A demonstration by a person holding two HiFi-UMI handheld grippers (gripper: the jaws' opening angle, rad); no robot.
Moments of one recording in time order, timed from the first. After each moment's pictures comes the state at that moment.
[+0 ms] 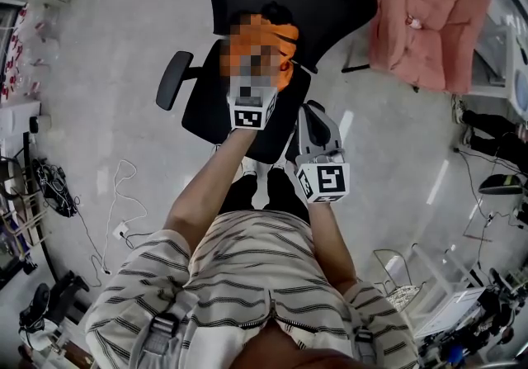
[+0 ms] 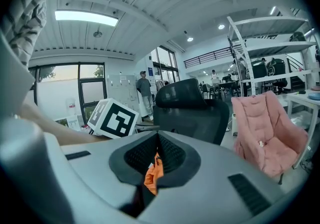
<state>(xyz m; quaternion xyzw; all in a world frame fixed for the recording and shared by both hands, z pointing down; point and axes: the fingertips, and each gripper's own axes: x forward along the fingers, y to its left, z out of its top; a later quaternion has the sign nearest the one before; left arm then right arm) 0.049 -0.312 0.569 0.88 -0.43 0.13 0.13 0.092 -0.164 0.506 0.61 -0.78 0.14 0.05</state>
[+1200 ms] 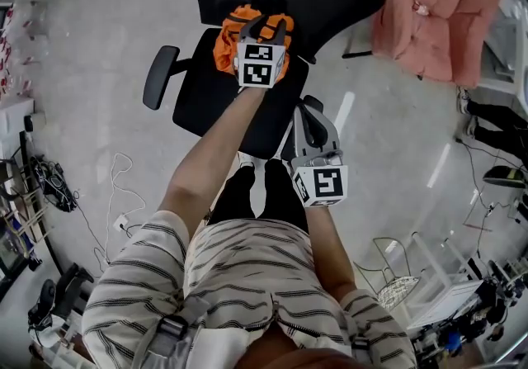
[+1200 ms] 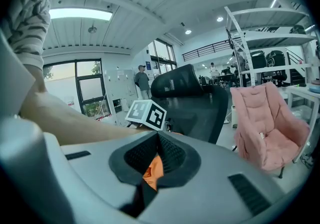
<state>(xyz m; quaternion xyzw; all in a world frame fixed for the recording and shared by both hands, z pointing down) 0.098 -0.395 0.660 0.87 -0.42 0.18 0.18 0.101 -0.179 0.549 0.60 -0.78 0.17 0.07</state>
